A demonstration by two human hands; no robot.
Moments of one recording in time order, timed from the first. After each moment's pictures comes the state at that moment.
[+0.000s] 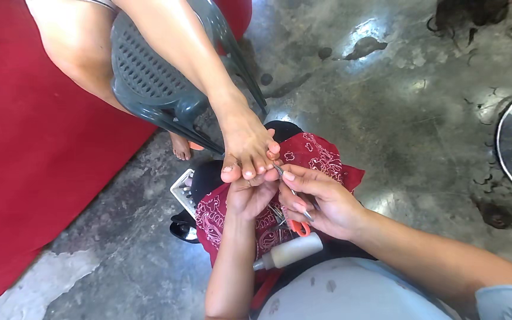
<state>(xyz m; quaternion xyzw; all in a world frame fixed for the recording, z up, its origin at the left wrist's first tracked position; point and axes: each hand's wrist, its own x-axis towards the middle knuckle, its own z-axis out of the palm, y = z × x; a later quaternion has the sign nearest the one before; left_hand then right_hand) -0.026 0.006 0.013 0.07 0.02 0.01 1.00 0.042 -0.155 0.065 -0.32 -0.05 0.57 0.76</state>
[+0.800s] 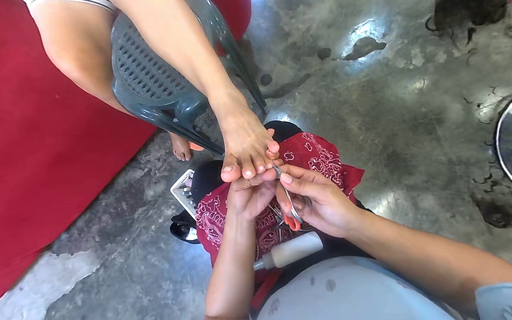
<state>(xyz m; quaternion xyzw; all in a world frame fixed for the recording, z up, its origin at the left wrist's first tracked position) -0.025 0.006 0.013 0.08 0.01 0.00 1.00 0.038 -0.153 0.052 -0.32 -0.08 0.54 0.77</state>
